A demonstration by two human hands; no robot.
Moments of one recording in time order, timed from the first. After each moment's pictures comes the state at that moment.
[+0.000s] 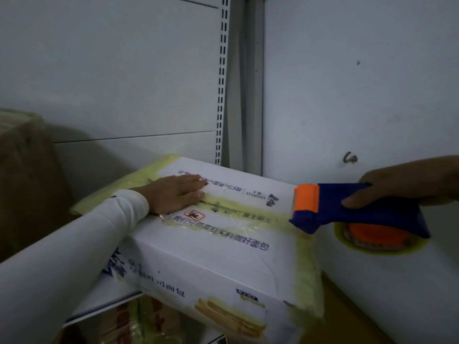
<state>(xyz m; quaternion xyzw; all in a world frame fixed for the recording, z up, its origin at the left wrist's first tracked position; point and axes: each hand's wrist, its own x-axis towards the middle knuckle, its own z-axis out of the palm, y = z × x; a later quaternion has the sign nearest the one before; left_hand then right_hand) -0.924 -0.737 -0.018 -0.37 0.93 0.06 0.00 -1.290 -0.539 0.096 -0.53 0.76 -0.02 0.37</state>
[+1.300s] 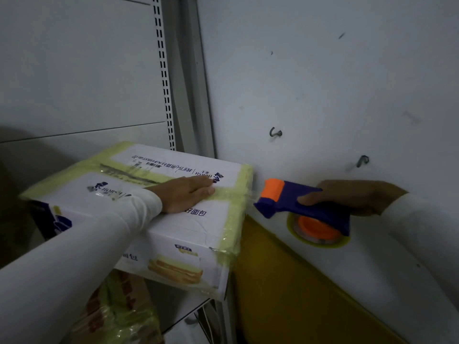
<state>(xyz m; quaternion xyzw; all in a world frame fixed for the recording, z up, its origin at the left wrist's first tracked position) -1.019 -0.638 -0.022 -0.31 0.94 0.14 -0.05 -1.312 -0.432 0.024 -0.51 0.70 -0.23 0.45</state>
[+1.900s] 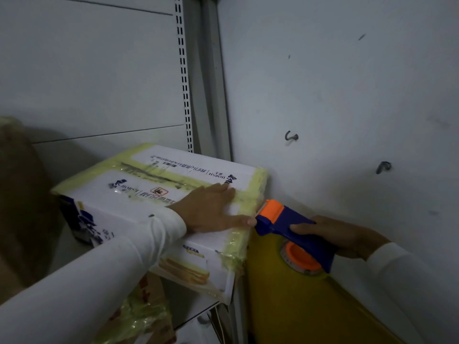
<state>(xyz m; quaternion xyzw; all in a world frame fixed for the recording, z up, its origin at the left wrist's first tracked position) -1.034 -0.569 -0.012 -0.34 0.94 0.06 0.00 -1.296 -0.444 -0.056 -0.49 0.65 -0.30 0.50</state>
